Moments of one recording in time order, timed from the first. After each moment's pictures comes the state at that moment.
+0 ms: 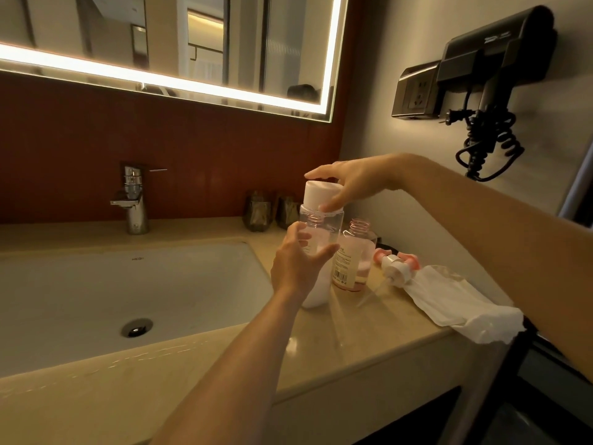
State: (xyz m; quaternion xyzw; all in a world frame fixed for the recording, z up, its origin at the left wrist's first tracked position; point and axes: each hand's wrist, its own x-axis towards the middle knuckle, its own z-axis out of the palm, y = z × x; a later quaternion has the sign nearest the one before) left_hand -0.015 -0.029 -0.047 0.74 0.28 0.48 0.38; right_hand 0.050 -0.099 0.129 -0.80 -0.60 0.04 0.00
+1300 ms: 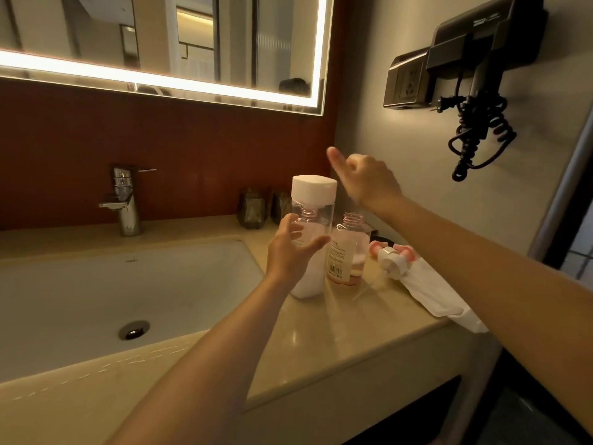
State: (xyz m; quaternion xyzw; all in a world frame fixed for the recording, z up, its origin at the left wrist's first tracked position) left_hand -0.014 -0.021 -0.039 0.73 0.23 0.45 0.46; right_hand 0.086 -0.097 0.078 -0.80 -0.47 -0.18 0.34
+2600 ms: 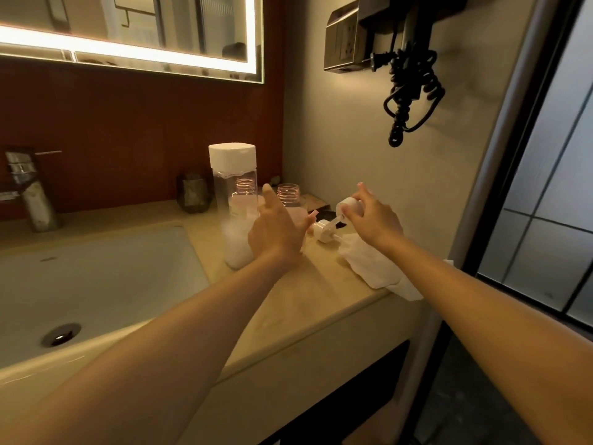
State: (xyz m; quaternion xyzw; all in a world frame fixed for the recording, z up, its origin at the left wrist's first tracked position) left_hand 0.073 -0.070 -0.042 0.81 0.39 0.39 0.19; right_hand 0.204 -0.177 -0.028 -0.86 -0.39 -0.14 0.31
